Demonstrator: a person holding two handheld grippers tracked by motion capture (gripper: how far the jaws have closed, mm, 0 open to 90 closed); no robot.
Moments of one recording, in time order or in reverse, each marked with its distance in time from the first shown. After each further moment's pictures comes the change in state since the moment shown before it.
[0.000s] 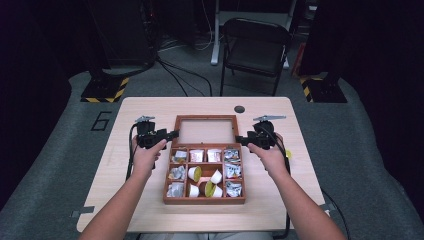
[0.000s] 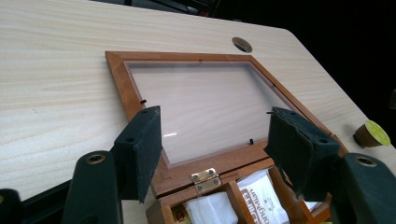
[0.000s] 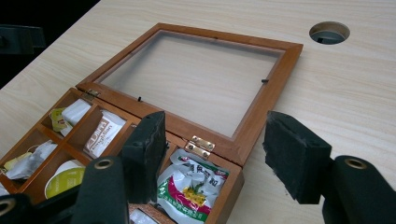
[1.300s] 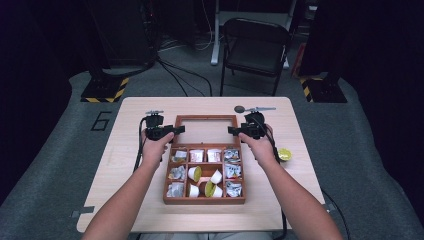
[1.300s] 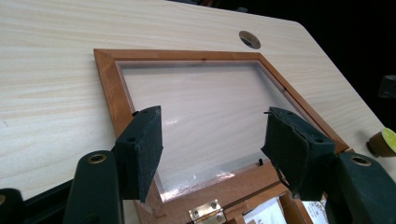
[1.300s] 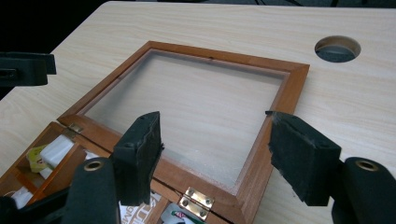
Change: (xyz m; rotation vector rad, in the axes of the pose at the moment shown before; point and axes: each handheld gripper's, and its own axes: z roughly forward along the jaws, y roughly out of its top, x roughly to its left) left arm 0.001 0.013 0.039 0.059 0.022 -0.016; right arm -0.004 0.023 0.041 -0.016 -0.013 0.044
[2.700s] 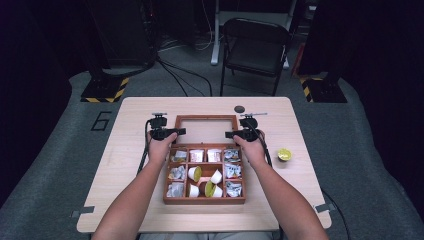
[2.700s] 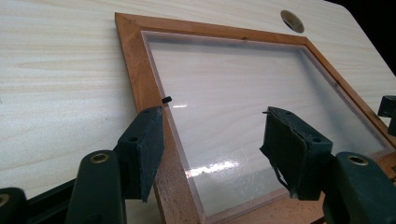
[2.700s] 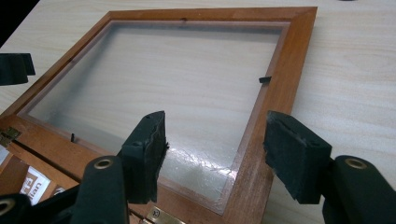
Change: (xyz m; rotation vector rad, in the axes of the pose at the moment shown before) left arm 0.023 -0.007 0.035 0.063 0.056 -0.076; right arm -0.019 -0.020 0.053 0.091 -0.029 0.109
